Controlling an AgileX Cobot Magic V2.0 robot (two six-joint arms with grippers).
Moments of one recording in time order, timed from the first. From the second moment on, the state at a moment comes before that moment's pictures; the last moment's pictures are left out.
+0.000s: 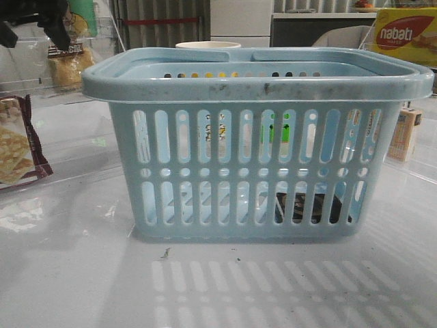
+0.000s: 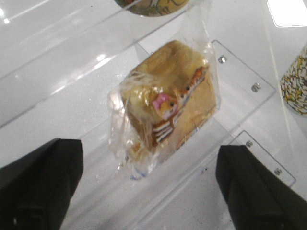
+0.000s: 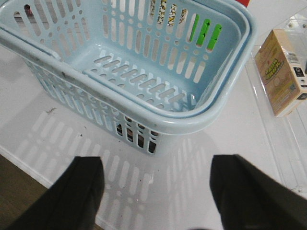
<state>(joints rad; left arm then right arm) -0.09 1.90 -1.63 -0.09 0.52 0.11 0.44 0.69 -0.78 0.00 0.72 -0.07</state>
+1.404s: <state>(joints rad) -0.23 1.62 -1.73 -0.15 0.87 0.21 0.44 0.69 -0.77 0.00 0.72 -0.07</state>
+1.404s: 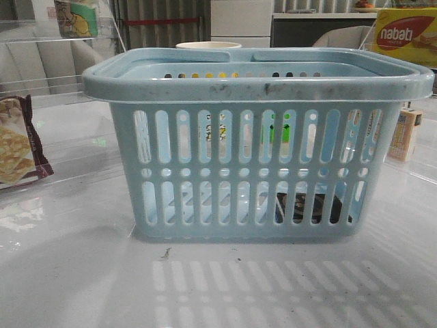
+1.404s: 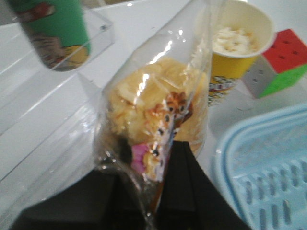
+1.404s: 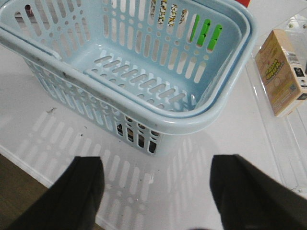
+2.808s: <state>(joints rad) -0.65 1.46 -1.57 -0.21 0.97 0.32 0.44 0.69 -0.77 0.00 0.72 -0.07</state>
